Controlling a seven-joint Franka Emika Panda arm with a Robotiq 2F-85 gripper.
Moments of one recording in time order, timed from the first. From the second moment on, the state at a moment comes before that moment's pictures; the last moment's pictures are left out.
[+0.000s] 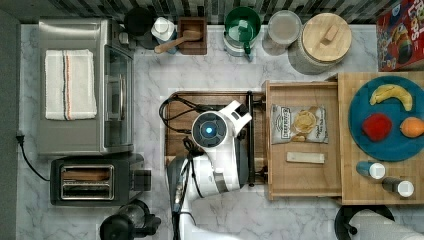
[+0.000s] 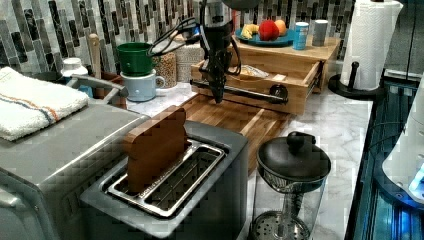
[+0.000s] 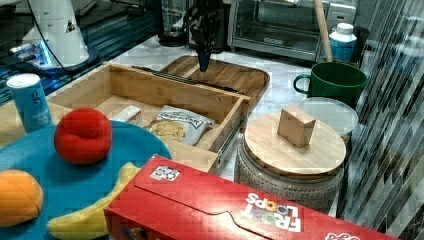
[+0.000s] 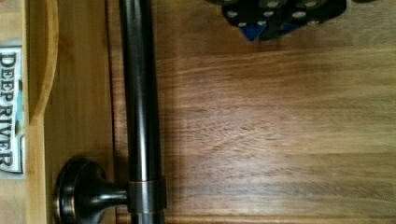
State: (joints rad) arm -0.03 0.10 0.08 -2.39 -0.23 0.89 -0.52
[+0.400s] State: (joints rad) arm -0.09 0.13 0.03 -2.40 -0.31 0.92 -0.70
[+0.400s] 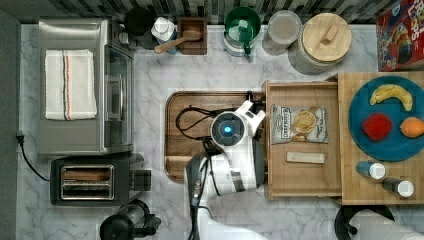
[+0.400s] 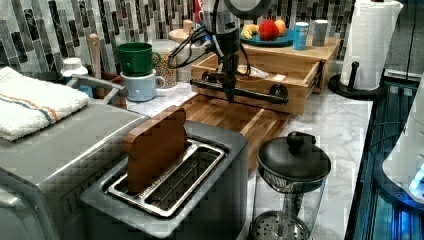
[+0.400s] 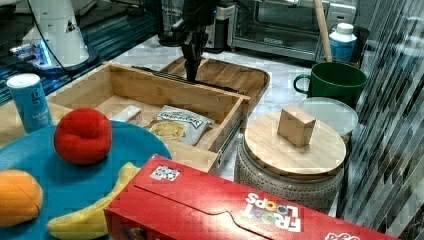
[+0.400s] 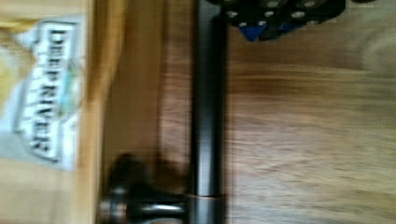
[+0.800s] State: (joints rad) arm -0.17 0.13 0.01 -2.41 -0.31 0.99 -0.87
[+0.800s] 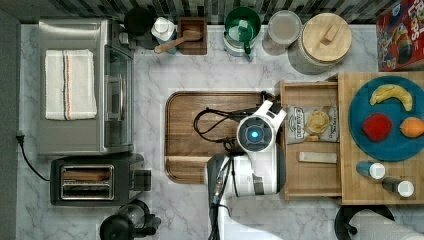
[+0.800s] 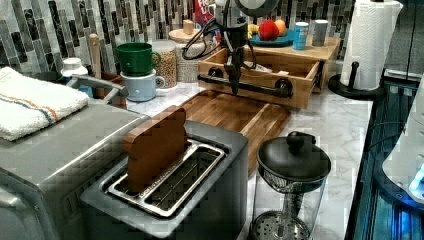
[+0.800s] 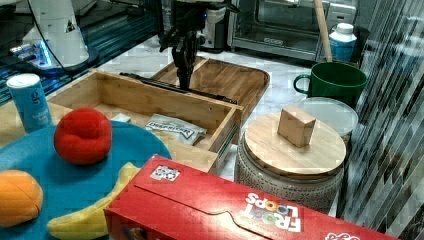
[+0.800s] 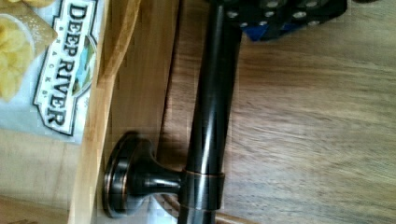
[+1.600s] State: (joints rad) arm -0.27 0.22 -0.06 -2.29 -0.21 0.97 -1.10
